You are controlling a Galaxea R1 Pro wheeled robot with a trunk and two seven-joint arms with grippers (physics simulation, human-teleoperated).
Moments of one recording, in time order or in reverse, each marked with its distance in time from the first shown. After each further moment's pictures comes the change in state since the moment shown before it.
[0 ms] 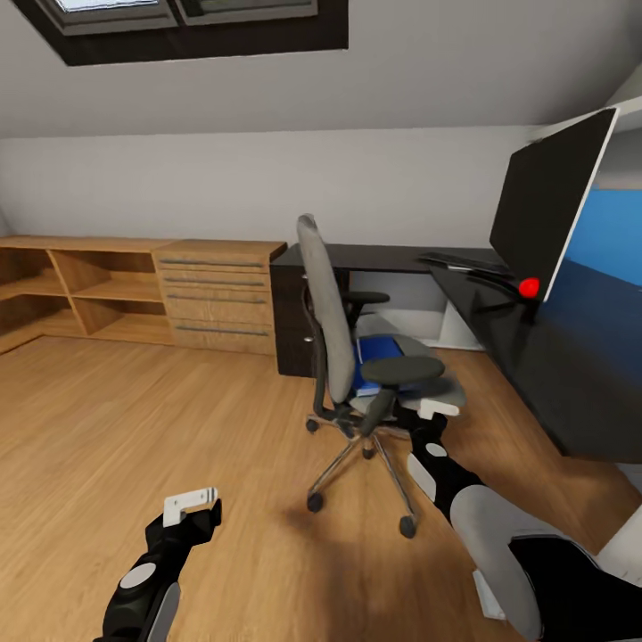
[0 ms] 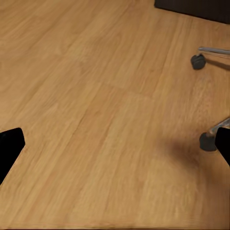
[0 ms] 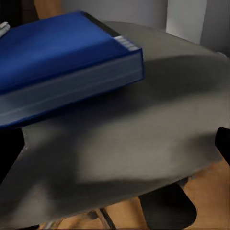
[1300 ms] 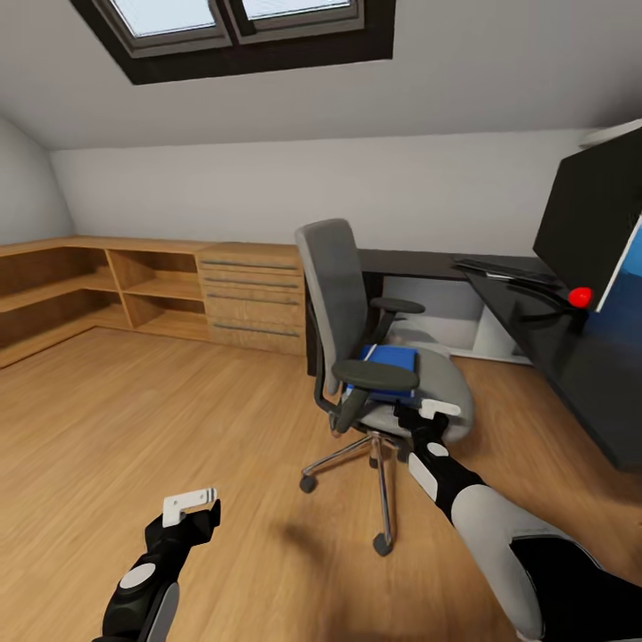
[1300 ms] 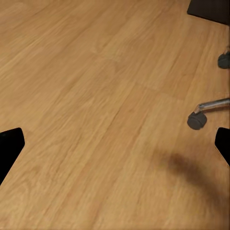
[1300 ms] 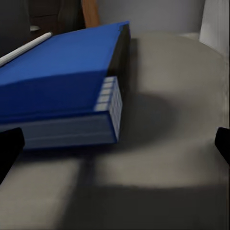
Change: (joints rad) left arm 0.000 0.001 0.002 0.003 0.000 0.000 0.001; right arm 0.000 -0.005 -0.001 -0.004 -0.003 0.001 0.003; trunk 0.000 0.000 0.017
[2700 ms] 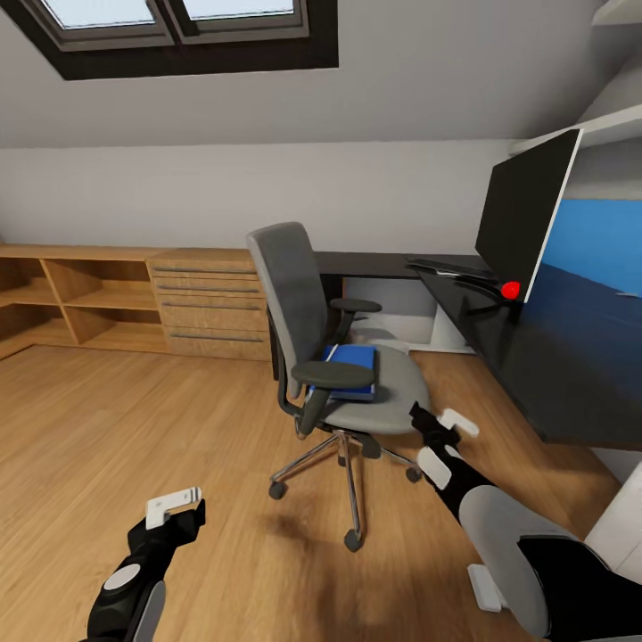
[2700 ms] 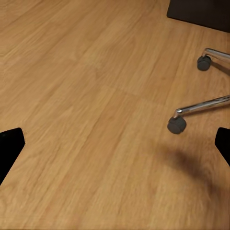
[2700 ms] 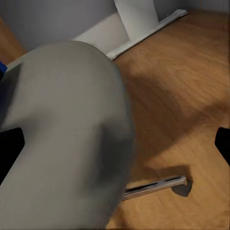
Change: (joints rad) left arm 0.000 0.000 0.071 -0.004 0.001 -0.002 0.000; right arm 0.000 -0.026 -0.039 0.006 -0.383 -0.004 0.027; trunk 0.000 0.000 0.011
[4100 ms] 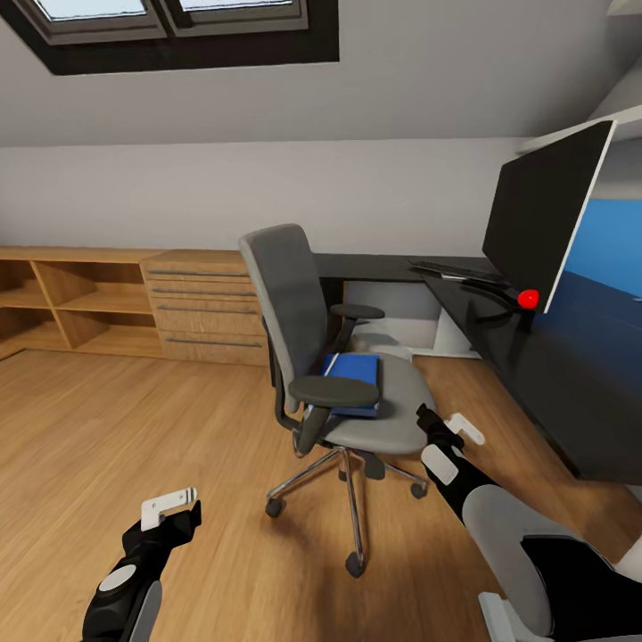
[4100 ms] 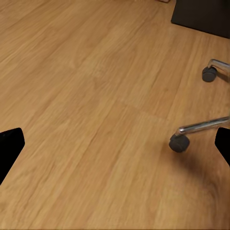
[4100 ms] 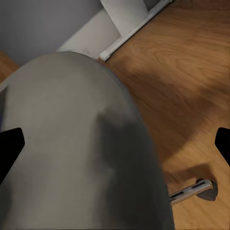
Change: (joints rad) left arm 0.000 -0.002 0.024 0.002 0.000 0.000 -0.001; right arm 0.000 -0.012 -0.002 -0.004 -0.163 -0.002 0.002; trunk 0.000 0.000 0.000
